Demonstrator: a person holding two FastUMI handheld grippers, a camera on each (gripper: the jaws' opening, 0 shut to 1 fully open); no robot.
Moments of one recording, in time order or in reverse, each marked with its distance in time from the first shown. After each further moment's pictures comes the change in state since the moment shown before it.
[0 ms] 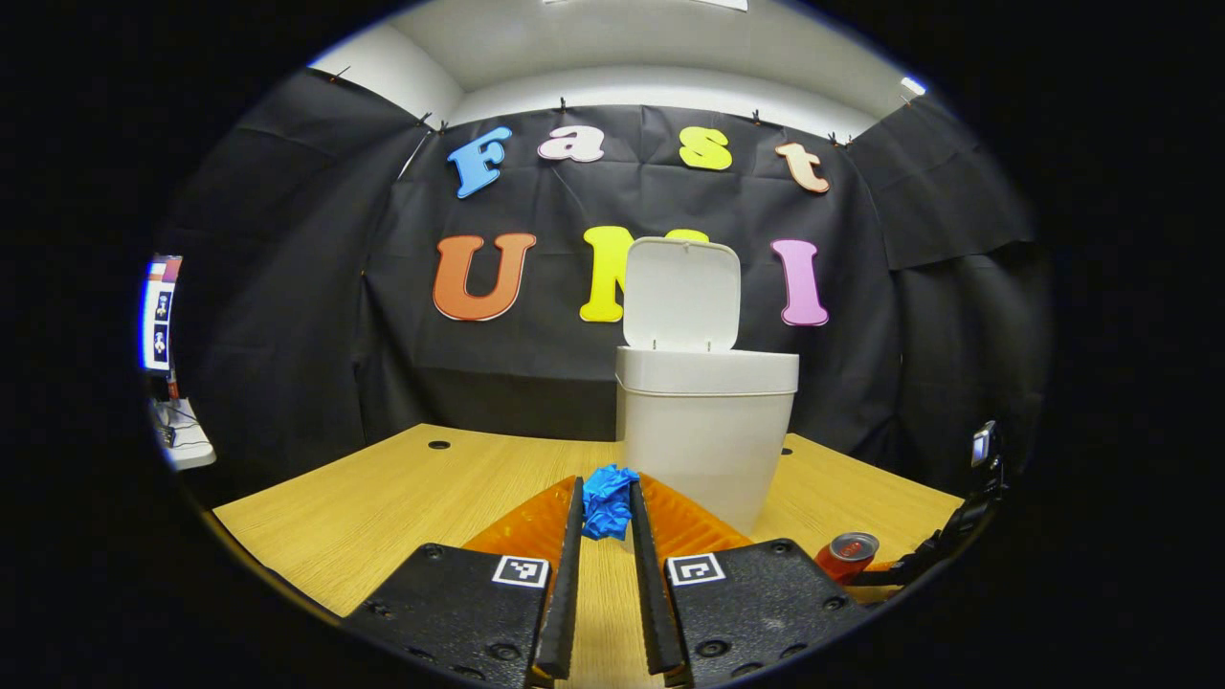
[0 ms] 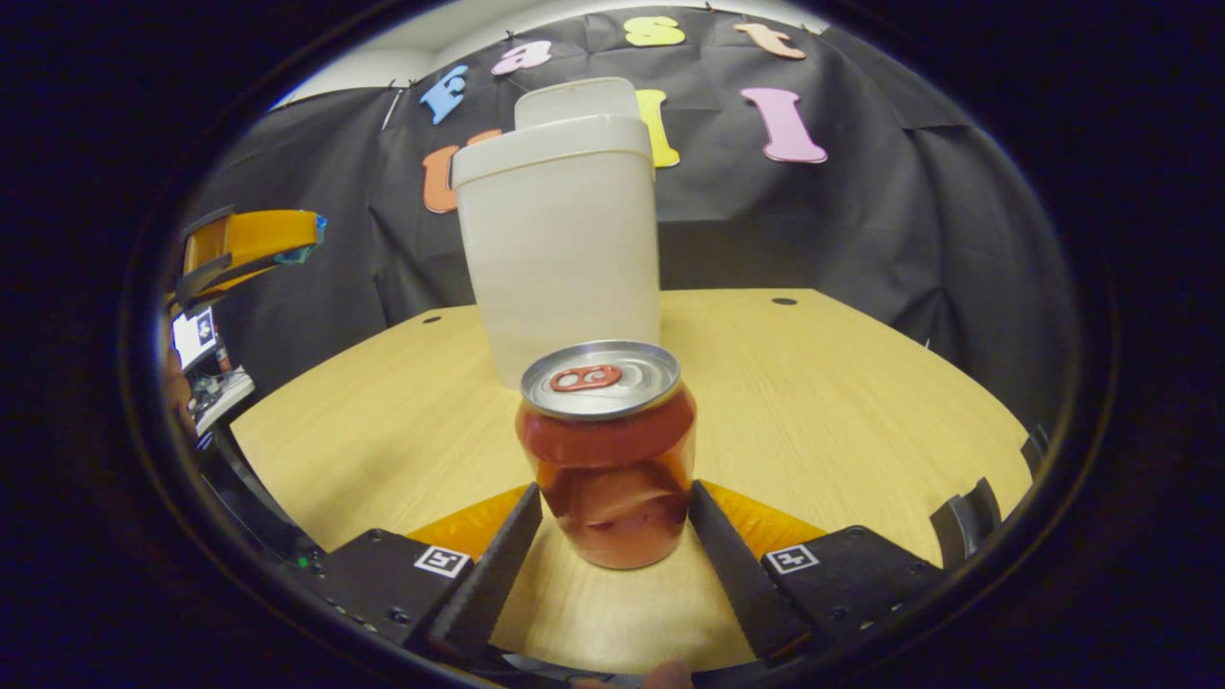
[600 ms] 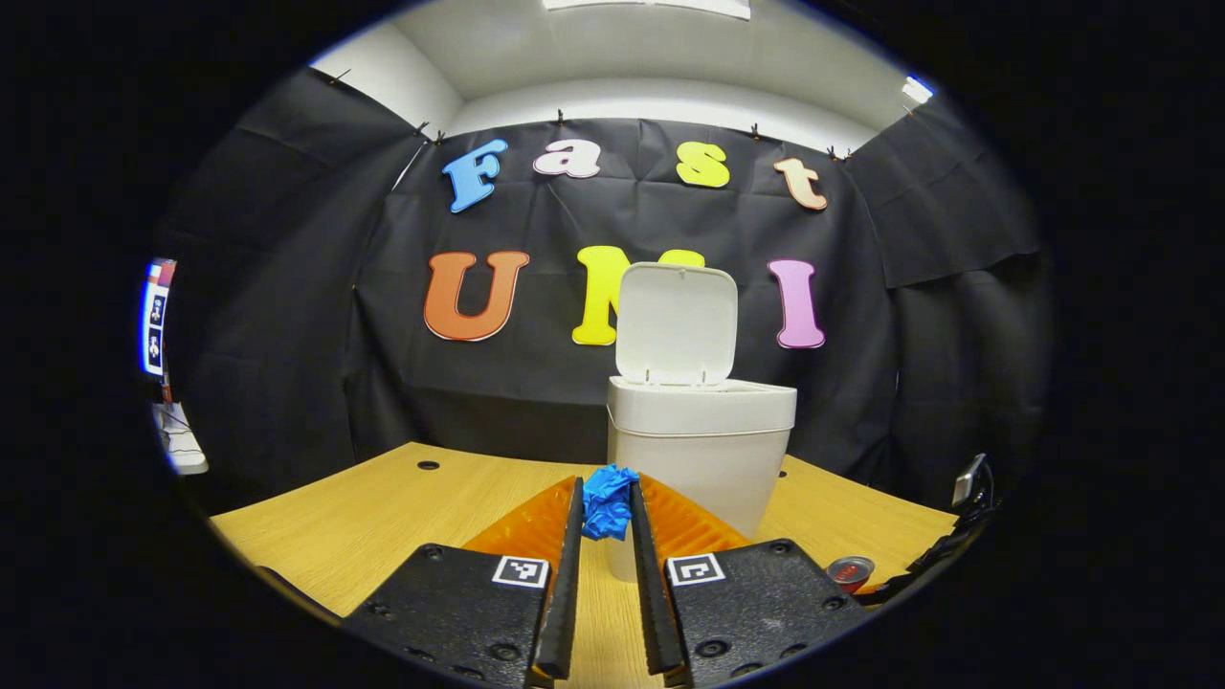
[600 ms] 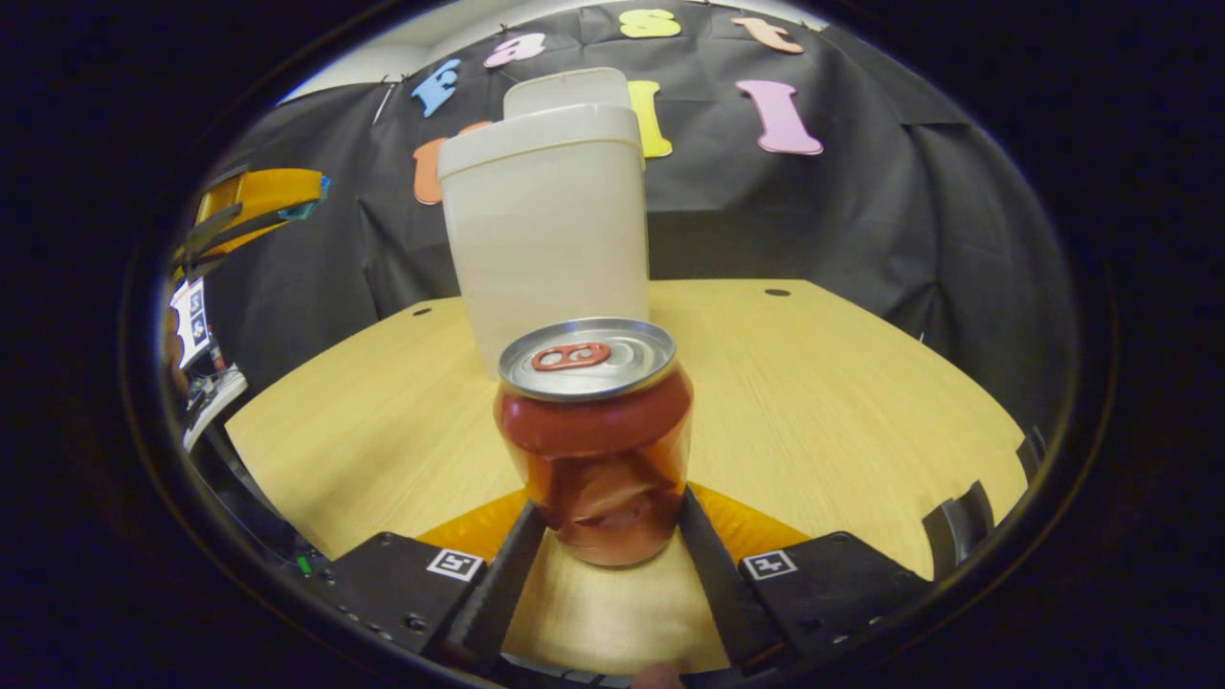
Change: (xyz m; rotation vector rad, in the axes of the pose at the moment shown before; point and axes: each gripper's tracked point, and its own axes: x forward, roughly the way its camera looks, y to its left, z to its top) left arm 0.021 -0.010 0.037 -0.007 -0.063 -0.025; right arm -0.004 -0.008 0.010 0.009 0.010 -0.005
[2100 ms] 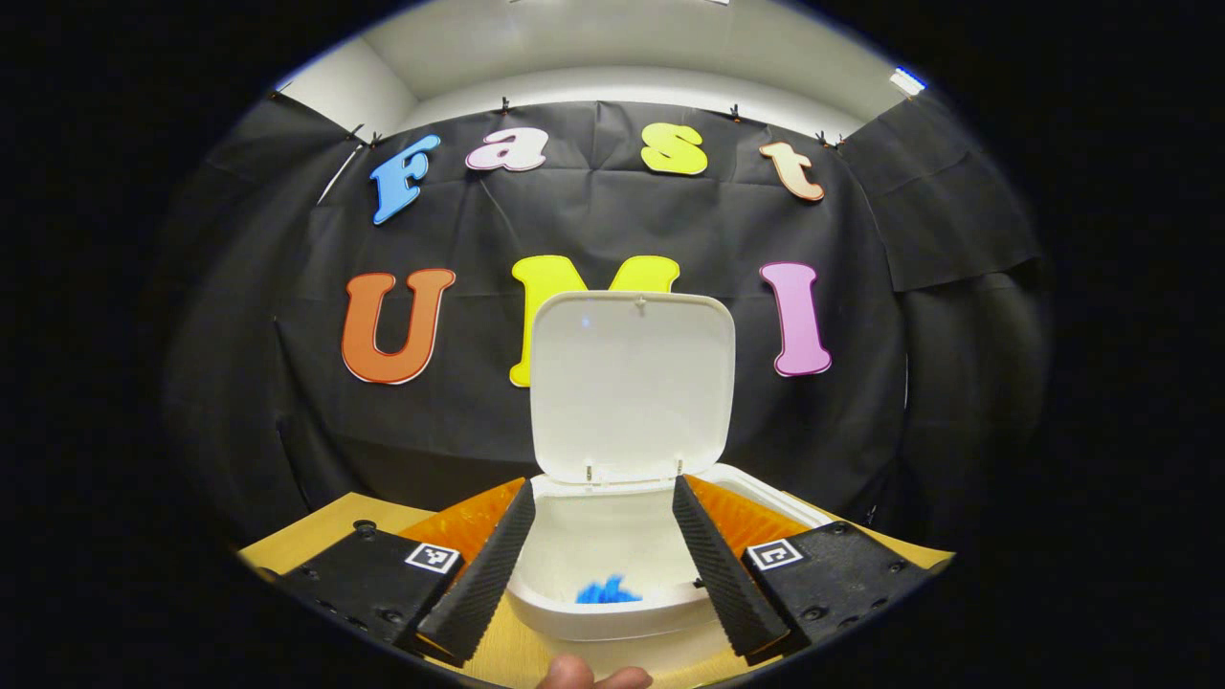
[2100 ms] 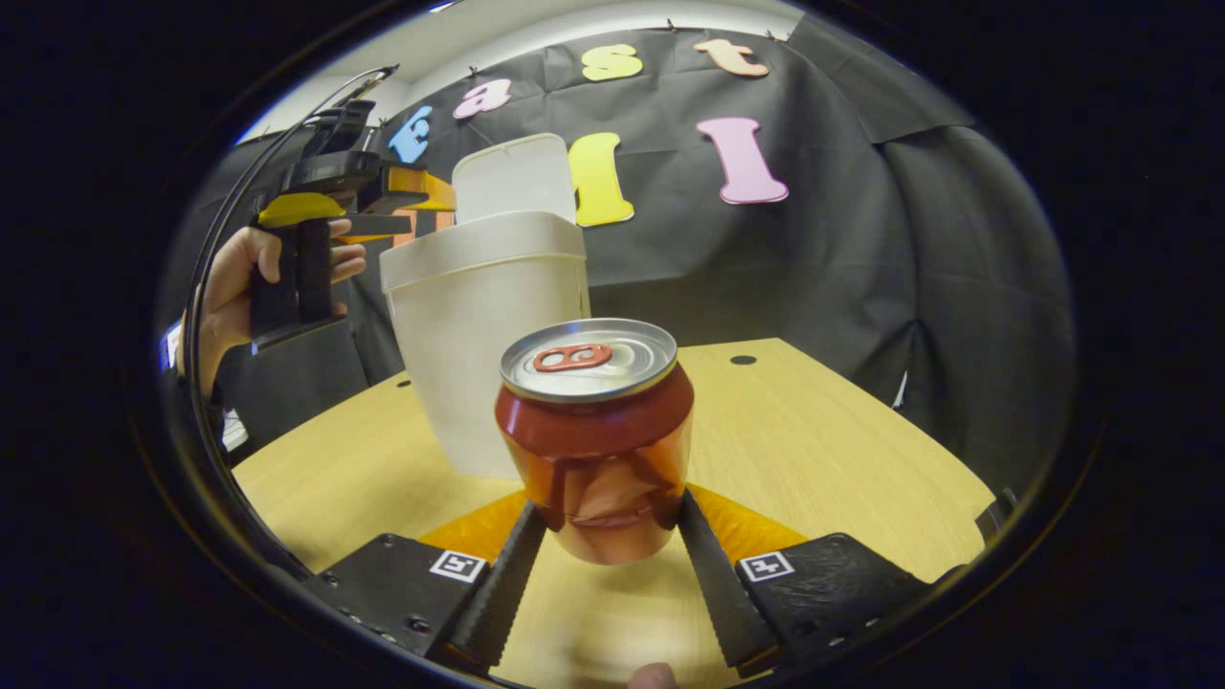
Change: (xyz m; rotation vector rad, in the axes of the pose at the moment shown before) left arm 0.172 -0.059 0.061 0.039 0.001 -0.072; right arm -0.008 -0.065 0.082 0.051 -0.156 -0.008
